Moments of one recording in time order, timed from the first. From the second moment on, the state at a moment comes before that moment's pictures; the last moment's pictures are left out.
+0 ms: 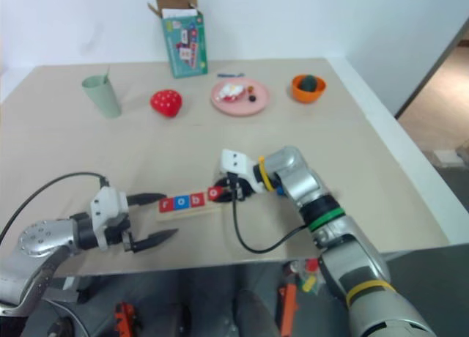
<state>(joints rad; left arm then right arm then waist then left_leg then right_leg) 0.01 0.68 0.04 -0.40 -0.43 0.27 -0.94 -0.89 -0.41 0.43 0.46 0.02 0.22 1.31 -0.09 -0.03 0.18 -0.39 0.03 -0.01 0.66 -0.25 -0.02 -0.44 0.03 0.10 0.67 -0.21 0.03</state>
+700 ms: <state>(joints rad) 0.02 0.68 0.04 -0.41 -0.43 0.26 -0.92 -0.91 -0.39 0.43 0.48 0.01 0.19 1.35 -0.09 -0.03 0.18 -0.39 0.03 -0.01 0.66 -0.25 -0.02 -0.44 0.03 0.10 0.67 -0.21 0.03</state>
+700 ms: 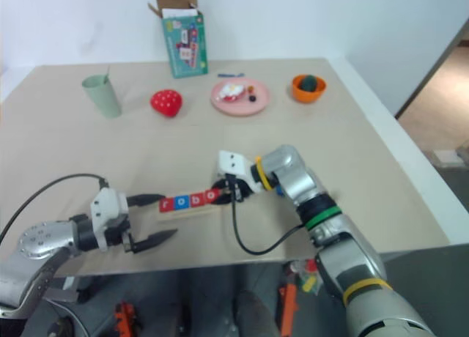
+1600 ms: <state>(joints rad) 0.03 0.68 0.04 -0.41 -0.42 0.26 -0.93 -0.92 -0.37 0.23 0.34 0.18 0.48 1.28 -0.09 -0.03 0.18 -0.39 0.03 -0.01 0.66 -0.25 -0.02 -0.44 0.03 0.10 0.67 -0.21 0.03</state>
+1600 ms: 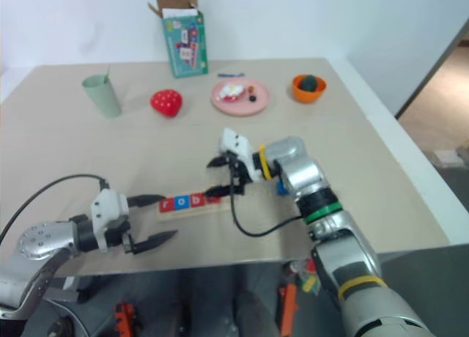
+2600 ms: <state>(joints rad) -0.01 0.68 0.04 -0.41 -0.42 0.26 -0.95 -0.72 -0.43 0.28 0.24 0.14 0.50 1.12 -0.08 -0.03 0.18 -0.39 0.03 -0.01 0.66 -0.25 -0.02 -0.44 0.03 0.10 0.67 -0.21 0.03</state>
